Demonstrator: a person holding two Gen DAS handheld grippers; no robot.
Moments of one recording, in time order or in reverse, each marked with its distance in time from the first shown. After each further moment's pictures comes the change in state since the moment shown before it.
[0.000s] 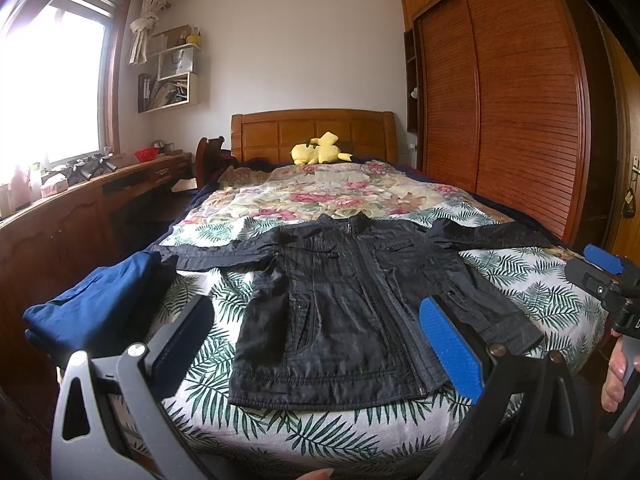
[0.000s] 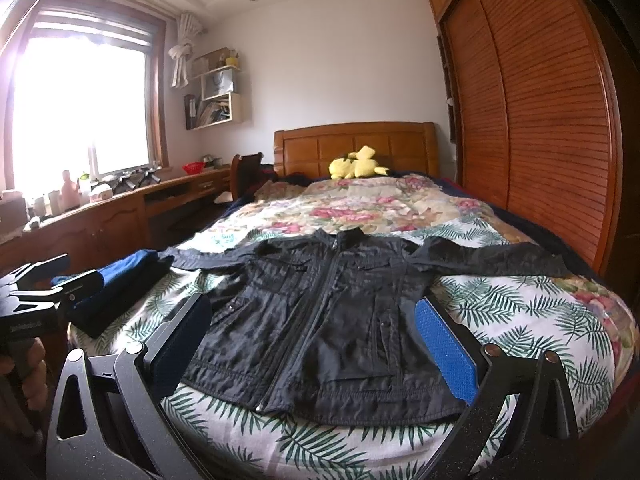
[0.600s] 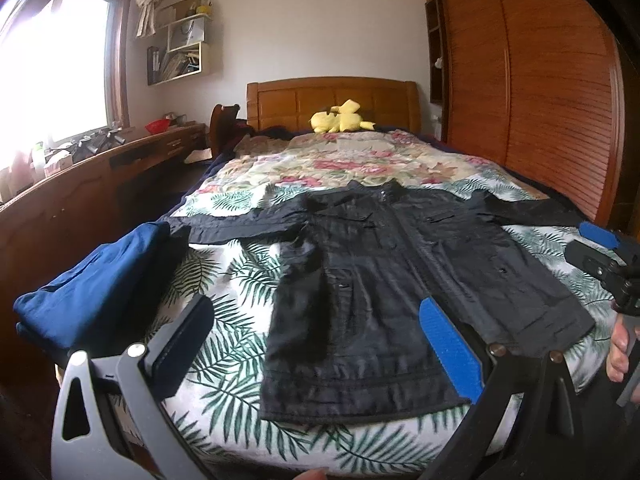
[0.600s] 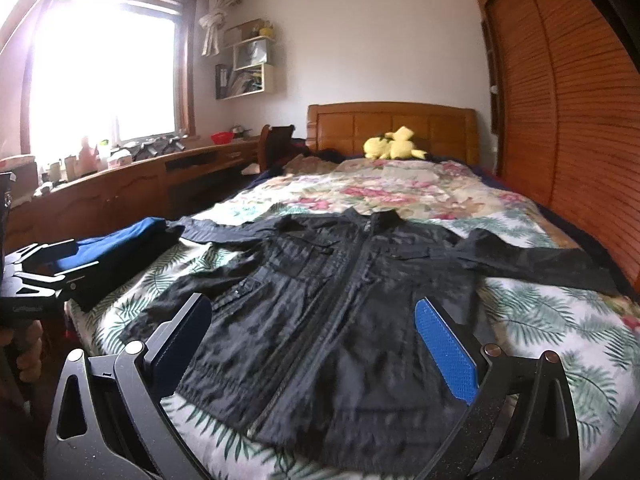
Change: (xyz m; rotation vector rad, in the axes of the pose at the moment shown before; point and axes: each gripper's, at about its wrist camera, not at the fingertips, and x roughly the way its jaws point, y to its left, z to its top) left arm 0.088 0.044 -0.024 -0.003 0.102 0.066; right arm 0.110 0.010 -0.014 -0.086 0.078 0.124
